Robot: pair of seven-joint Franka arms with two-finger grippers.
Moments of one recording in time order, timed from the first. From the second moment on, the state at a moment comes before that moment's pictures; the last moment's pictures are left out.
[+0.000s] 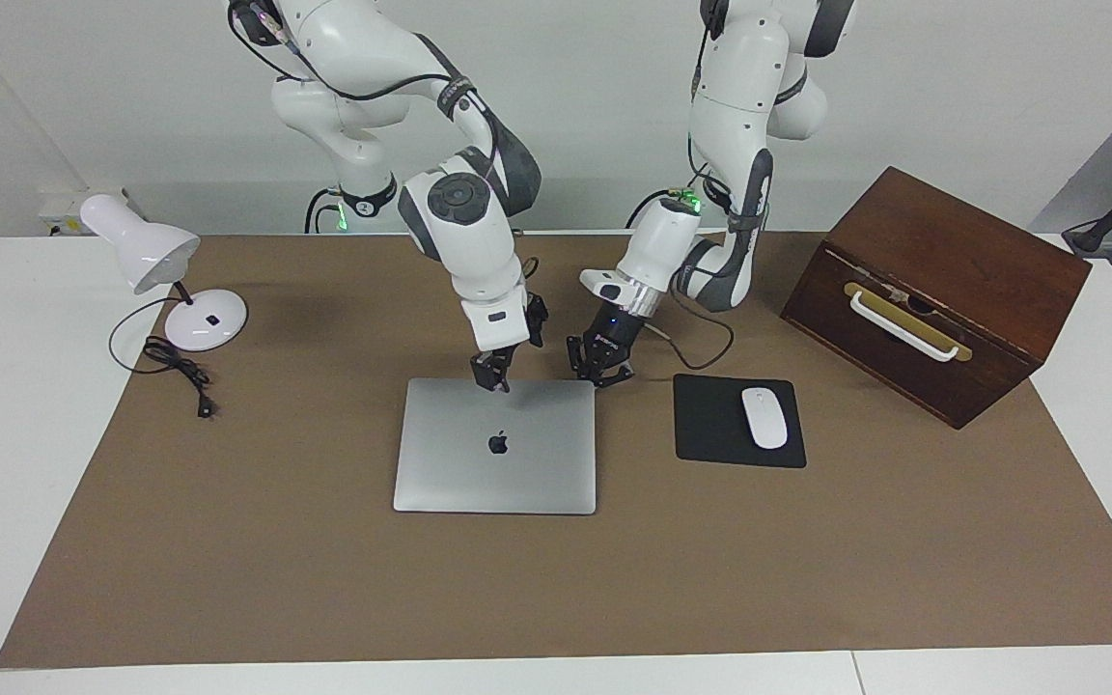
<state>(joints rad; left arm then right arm) -0.56 0.37 -0.04 -2.37 0.30 3.53 -0.21 0.07 0.29 0.46 -1.83 0.00 2.19 -0.45</state>
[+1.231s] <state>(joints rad) -0.56 0.32 -0.04 -2.46 0.30 3.52 -0.36 0.05 0.20 0.45 -1.83 0.00 2.10 -0.44</state>
